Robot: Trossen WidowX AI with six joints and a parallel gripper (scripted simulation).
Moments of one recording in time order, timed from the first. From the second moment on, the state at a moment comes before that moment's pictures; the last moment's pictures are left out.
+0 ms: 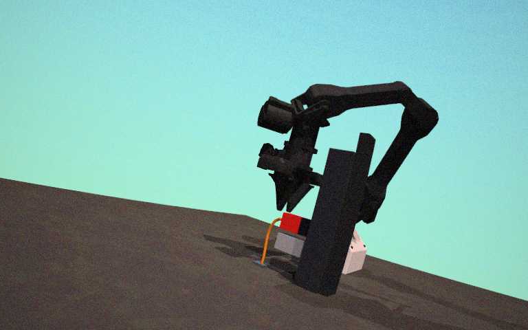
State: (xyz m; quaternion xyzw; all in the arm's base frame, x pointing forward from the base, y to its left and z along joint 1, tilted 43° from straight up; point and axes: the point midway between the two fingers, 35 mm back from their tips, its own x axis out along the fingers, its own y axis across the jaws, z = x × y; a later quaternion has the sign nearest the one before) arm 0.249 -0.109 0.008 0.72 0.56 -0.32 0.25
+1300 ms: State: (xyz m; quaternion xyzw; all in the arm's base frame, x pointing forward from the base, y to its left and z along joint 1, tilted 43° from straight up) arm 0.253 -0.089 0.012 0.72 0.56 -0.32 0.24
